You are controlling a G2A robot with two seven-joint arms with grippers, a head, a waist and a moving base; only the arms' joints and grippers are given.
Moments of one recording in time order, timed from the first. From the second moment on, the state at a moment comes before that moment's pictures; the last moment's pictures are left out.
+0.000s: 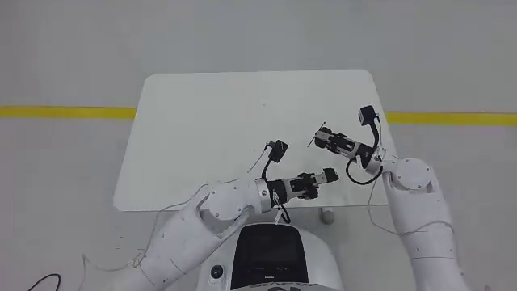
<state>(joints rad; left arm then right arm) 1.31 -1.24 -0.76 -1.72 -0.17 0.03 -0.52 -1.38 -1.30 1.58 -1.37 0.01 -0.34 1.03</state>
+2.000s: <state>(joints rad) 1.34 -1.26 -0.76 -1.63 -0.19 -0.05 -0.28 -1.58 -1.28 1.57 -1.55 0.10 -0.34 0.94</state>
